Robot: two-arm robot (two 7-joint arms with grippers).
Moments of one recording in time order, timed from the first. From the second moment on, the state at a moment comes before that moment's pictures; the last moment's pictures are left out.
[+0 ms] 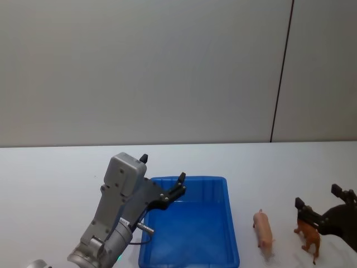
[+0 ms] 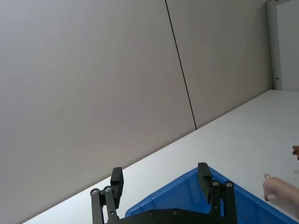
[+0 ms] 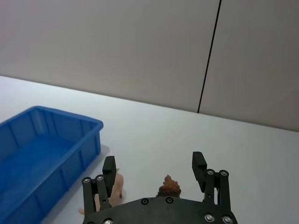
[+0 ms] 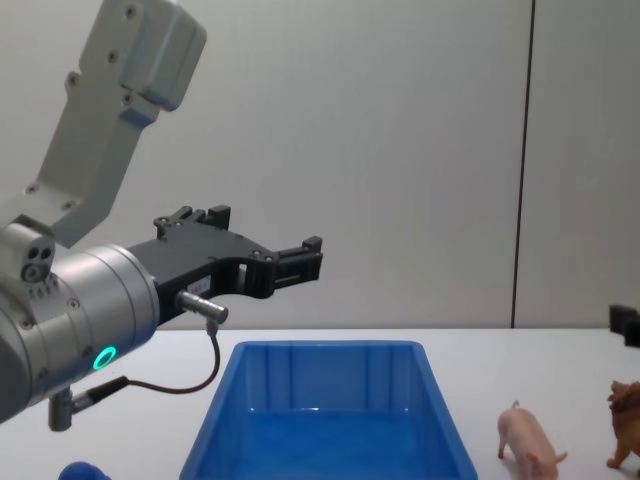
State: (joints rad) left arm -0.24 0.38 0.45 -1.63 -0.20 0.01 -0.01; right arm -0.01 0.42 -0.16 -1.70 0.34 0.09 0.16
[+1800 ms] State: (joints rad) left arm -0.24 0.38 0.45 -1.63 -0.20 0.01 -0.01; right arm 0.15 0.41 -0.15 -1.39 0.45 0.32 0.38
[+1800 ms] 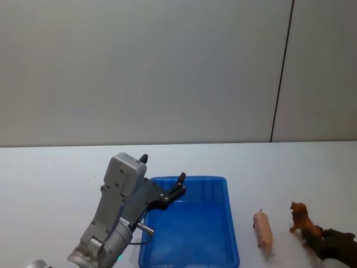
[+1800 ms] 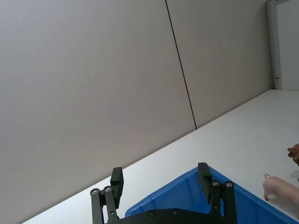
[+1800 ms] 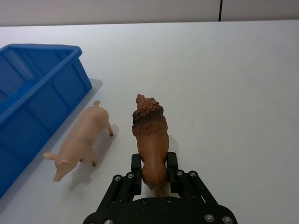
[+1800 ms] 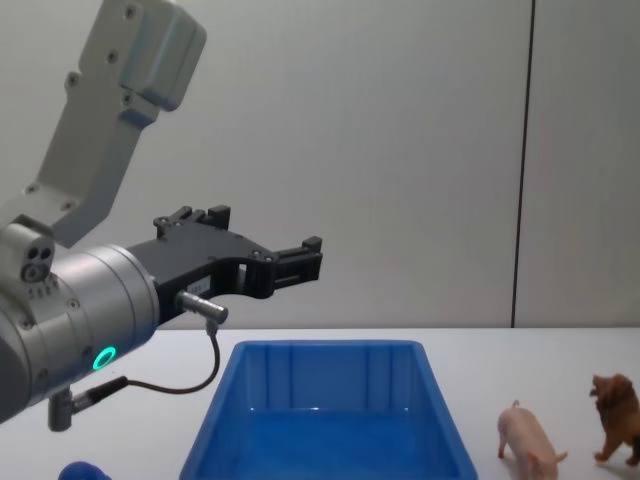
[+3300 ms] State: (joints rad) left arm -0.24 0.38 0.45 -1.63 -0.20 0.01 -0.01; right arm 0.38 0.26 -0.29 -1.42 0.32 0.37 0.63
